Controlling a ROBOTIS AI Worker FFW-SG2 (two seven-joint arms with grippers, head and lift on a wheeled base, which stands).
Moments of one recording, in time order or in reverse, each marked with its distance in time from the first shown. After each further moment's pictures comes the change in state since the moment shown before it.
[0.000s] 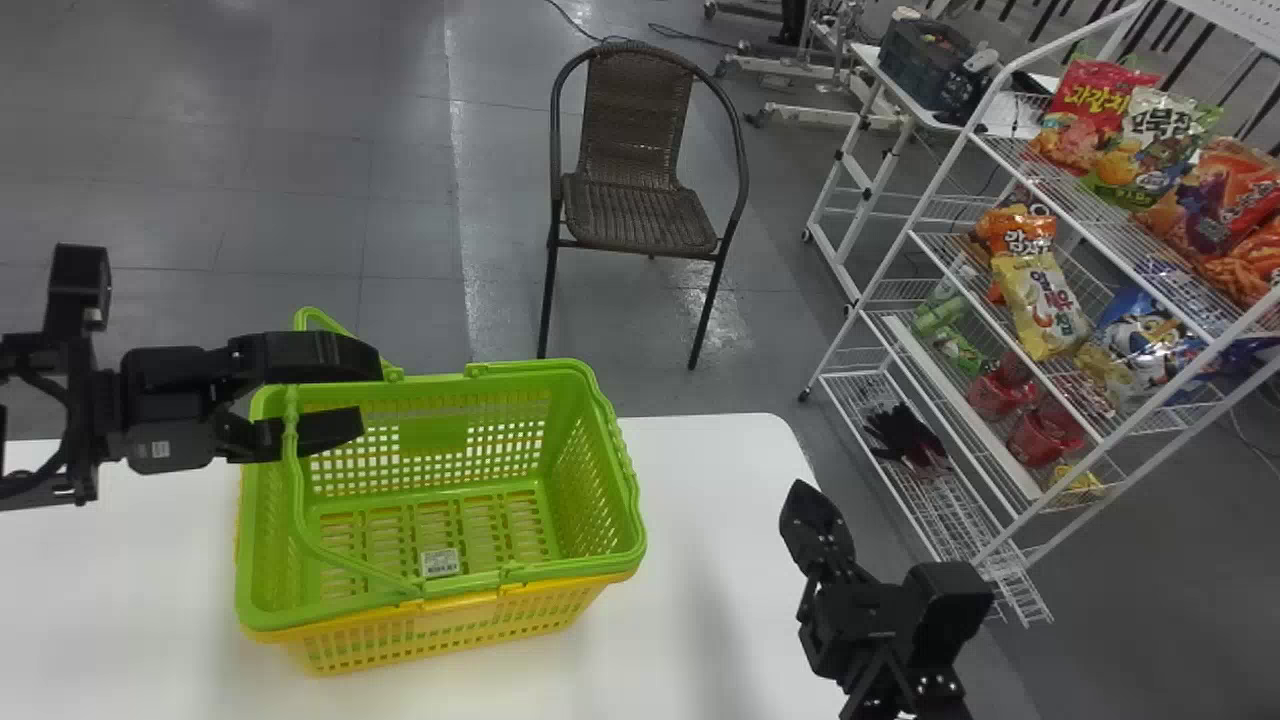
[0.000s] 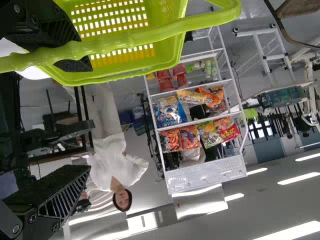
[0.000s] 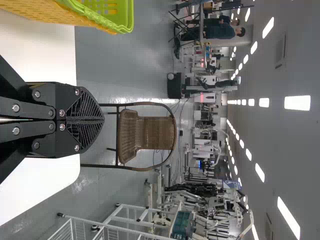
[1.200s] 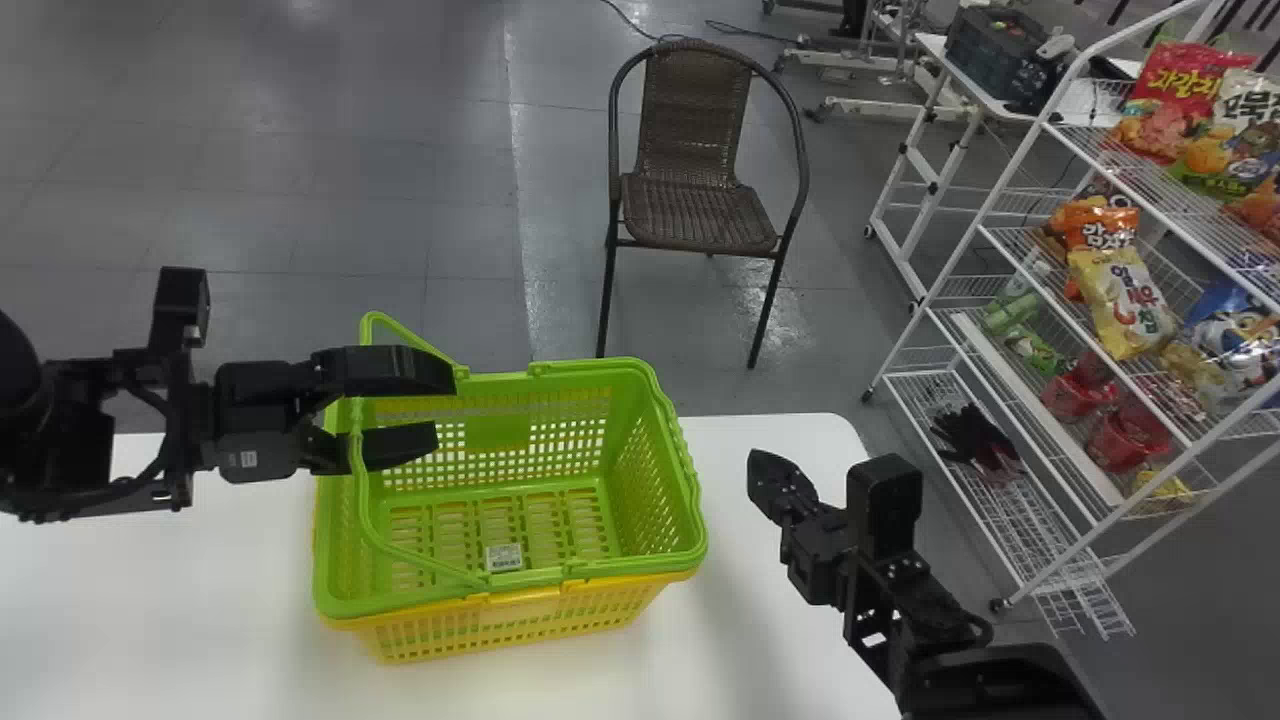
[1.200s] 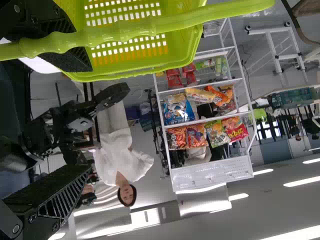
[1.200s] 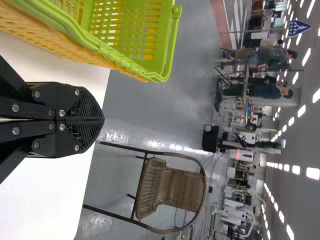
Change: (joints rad) left arm 0.014 0.003 -0.006 -0.003 0.009 0.030 -0.014; right arm -0.269 -0.095 0.119 0.187 0.140 0.225 0.149
